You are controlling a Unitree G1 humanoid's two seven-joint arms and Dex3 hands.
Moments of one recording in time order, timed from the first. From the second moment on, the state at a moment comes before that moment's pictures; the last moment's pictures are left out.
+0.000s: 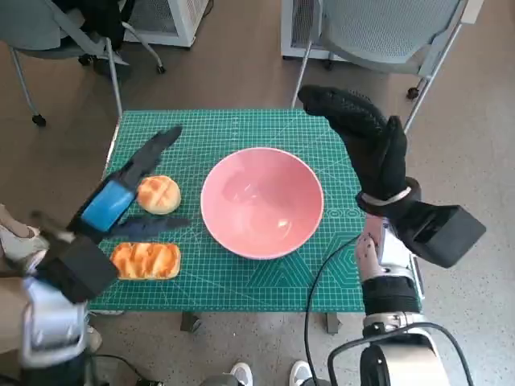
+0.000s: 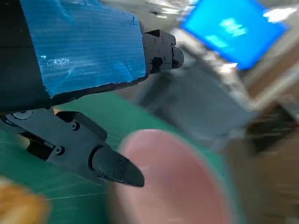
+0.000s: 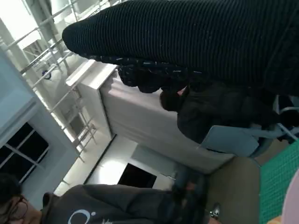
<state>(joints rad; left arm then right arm) -0.18 0.46 0.23 -0.39 0.34 0.20 -0.55 -0.84 -0.03 -0.19 0.78 0.35 -0.80 0.71</state>
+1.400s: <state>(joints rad) -0.01 0.67 -0.08 -0.68 0.95 0.55 -0.83 -0.81 -0.02 -0.19 0.78 0.36 -0.77 0.71</state>
